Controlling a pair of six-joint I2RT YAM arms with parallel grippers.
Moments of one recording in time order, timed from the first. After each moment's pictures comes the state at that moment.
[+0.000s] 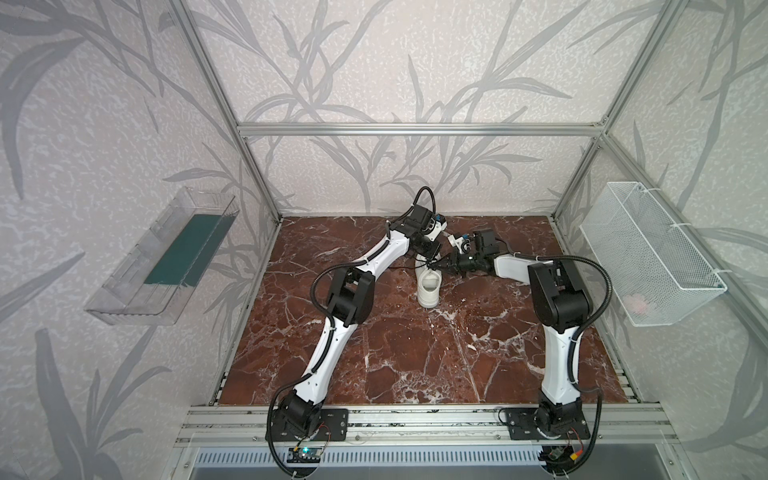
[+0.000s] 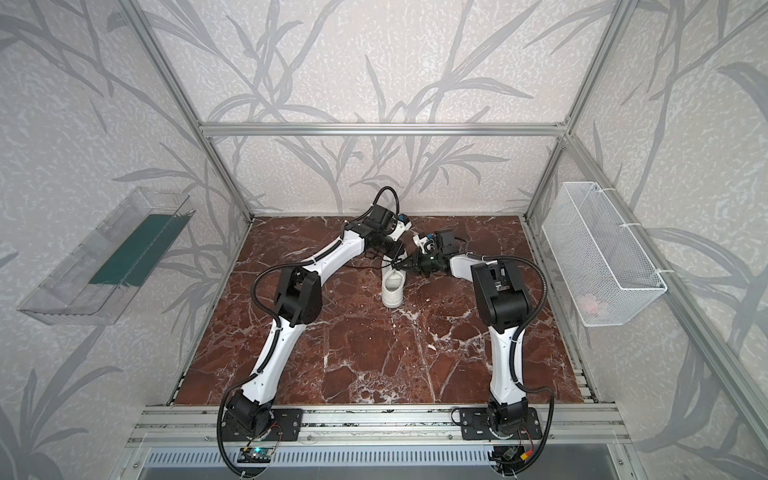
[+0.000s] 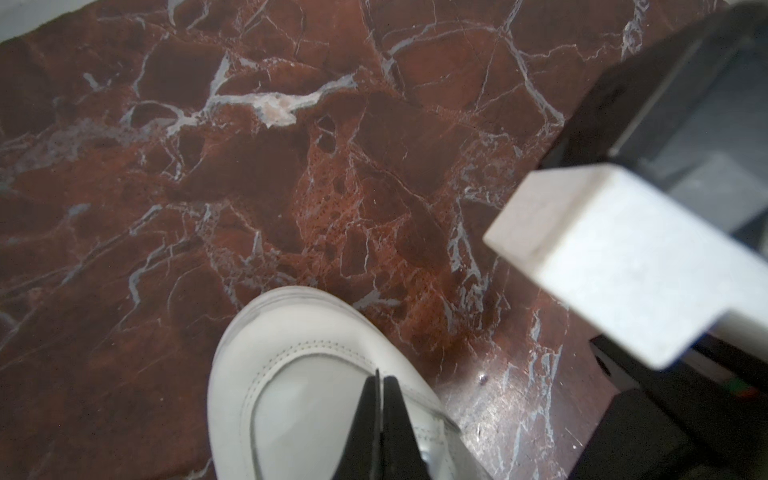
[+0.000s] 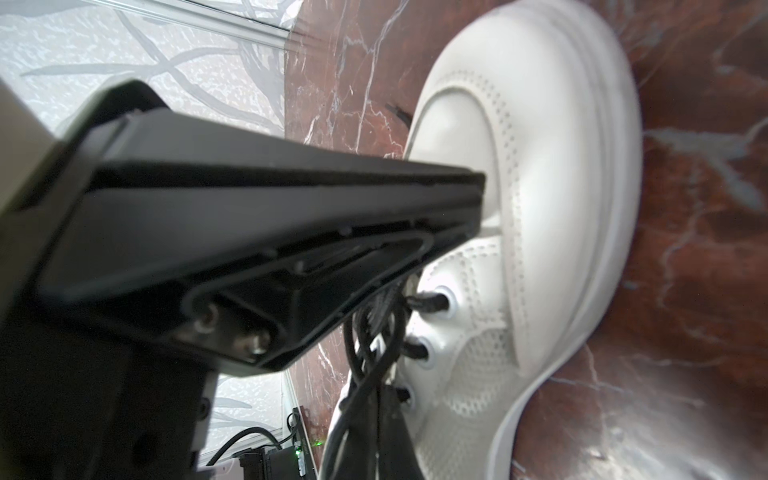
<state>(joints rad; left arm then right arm) -0.53 2.52 2.29 -0.70 0.31 0.04 0.25 2.14 1.34 0.03 -0.94 0.71</state>
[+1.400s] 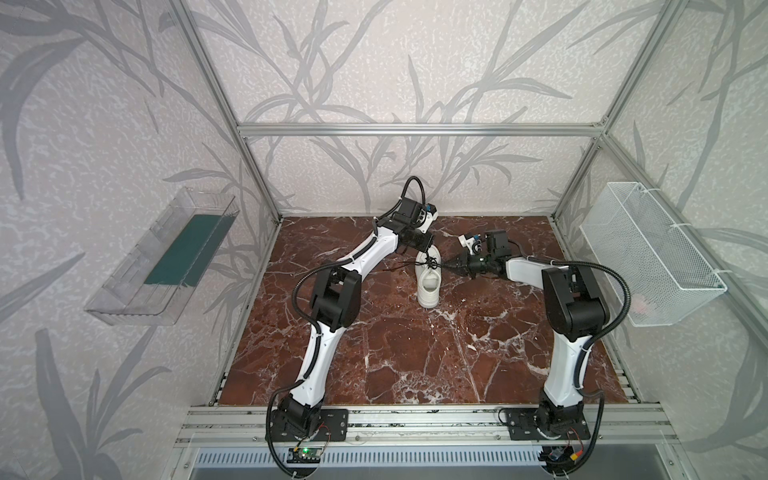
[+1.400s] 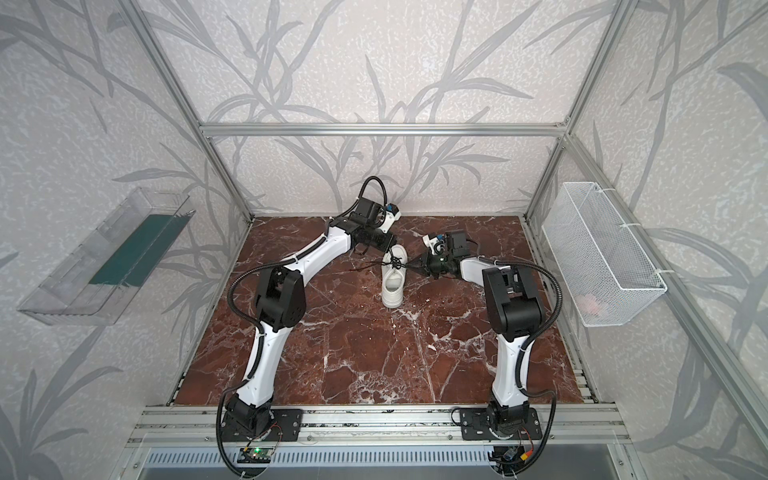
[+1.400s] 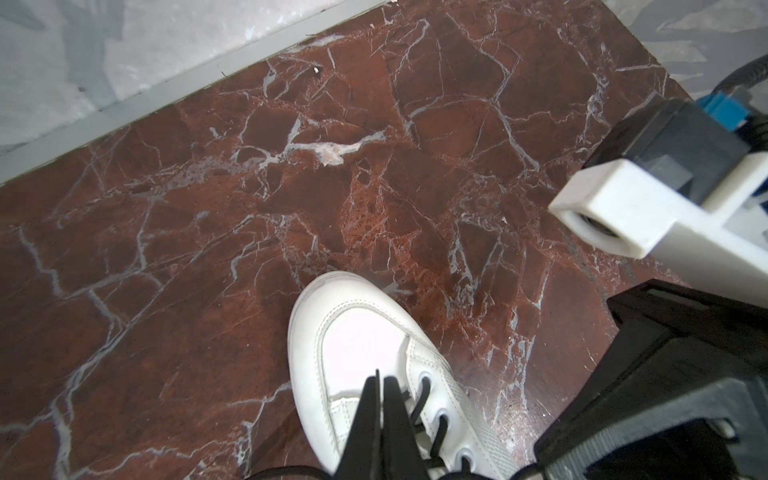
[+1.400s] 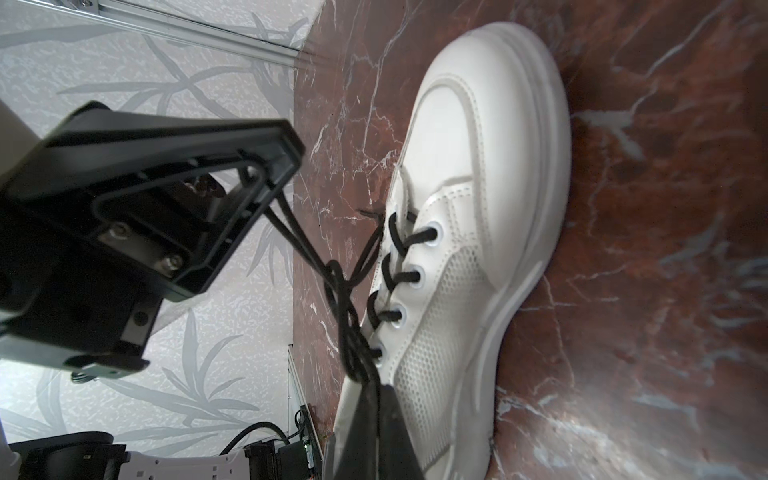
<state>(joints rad) -0.48 2.33 2.10 -0.60 0.29 0.02 0.19 2.02 1.22 0.03 -0.95 0.69</state>
